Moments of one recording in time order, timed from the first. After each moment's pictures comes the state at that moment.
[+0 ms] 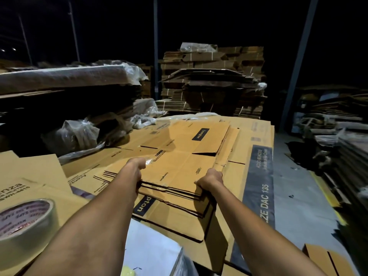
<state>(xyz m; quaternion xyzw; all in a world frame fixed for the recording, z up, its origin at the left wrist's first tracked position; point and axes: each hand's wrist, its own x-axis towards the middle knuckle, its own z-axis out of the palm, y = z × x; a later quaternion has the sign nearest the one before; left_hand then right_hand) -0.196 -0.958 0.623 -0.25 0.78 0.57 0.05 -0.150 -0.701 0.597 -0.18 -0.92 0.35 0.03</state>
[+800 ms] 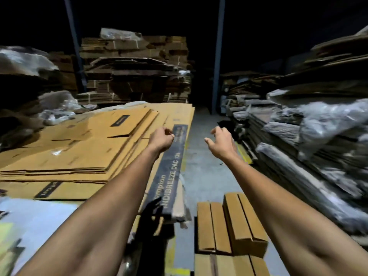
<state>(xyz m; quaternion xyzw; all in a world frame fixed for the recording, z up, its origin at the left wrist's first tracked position) -0.017 -0.578 0.658 0.15 0.84 0.53 -0.04 0.103 -0.374 0.652 -0.18 -0.92 0.17 0.31</state>
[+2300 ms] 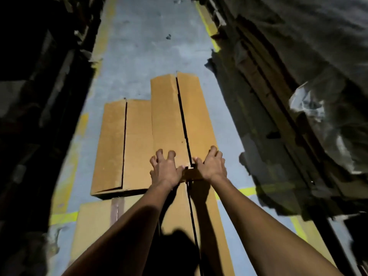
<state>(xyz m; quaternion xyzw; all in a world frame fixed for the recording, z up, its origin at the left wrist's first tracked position) -0.095 0.083 -0.266 0.20 0.94 0.19 0.20 -0.013 0.221 -0.255 -0.46 -0.84 0.28 -0.06</state>
